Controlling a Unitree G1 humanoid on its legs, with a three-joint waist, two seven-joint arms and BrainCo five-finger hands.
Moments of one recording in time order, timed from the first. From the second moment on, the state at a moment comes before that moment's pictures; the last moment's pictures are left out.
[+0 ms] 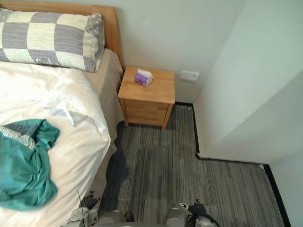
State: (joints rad) left arm 0.07 0.07 0.20 0.94 0.01 0.00 0.09; right arm 0.04 -0.06 -0.30 1.02 -0.03 0.01 -0.09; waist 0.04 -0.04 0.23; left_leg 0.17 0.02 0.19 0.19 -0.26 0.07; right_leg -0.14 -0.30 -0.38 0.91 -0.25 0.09
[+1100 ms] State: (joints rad) left arm 0.09 0.03 0.18 0.96 -0.01 -0.03 0.11; right arm 0.11 -0.05 -0.40 1.02 -0.05 0.01 -0.08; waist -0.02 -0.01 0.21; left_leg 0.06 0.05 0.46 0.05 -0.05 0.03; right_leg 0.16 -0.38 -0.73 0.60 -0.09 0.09
